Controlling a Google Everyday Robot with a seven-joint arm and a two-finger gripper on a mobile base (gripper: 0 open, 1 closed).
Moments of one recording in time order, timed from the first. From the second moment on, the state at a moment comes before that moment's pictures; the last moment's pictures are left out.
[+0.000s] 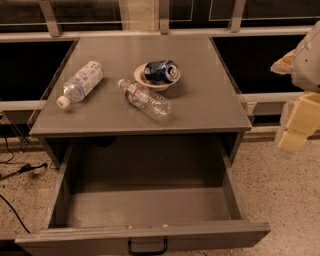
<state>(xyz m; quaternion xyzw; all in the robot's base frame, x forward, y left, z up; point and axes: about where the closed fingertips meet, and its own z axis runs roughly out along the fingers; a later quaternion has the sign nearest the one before) 0.438 -0.217 0.976 -0.60 0.78 -0.03 0.16</state>
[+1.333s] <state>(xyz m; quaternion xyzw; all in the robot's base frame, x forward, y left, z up) 0.485 -0.156 0.961 -0.54 0.81 -0.03 0.21</state>
